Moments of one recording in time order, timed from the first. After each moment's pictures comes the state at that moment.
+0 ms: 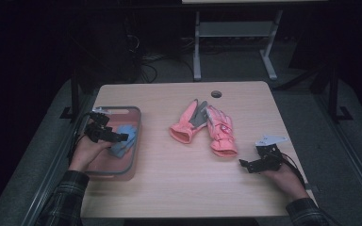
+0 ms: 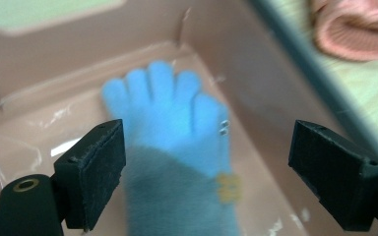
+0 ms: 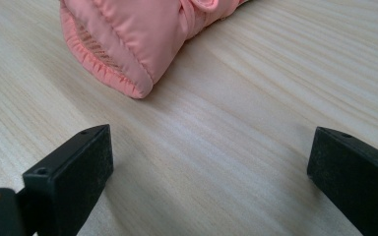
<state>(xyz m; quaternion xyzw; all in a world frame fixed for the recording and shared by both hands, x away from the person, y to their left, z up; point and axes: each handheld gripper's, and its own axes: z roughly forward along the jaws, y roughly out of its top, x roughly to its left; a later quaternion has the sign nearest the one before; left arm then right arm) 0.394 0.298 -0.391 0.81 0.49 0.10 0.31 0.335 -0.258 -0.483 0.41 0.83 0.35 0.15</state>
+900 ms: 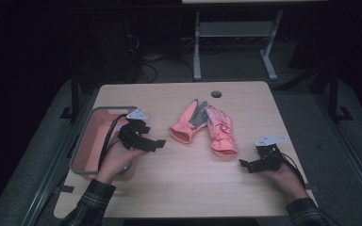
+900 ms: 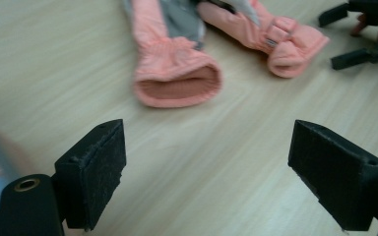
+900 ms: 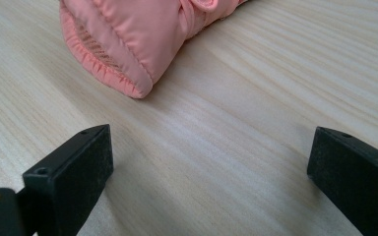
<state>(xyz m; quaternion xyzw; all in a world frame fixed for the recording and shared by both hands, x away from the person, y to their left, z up) 0.350 0.179 -0.362 0.84 0.37 0.08 0.38 0.335 -0.258 -0.483 0.41 0.83 0.35 0.15</state>
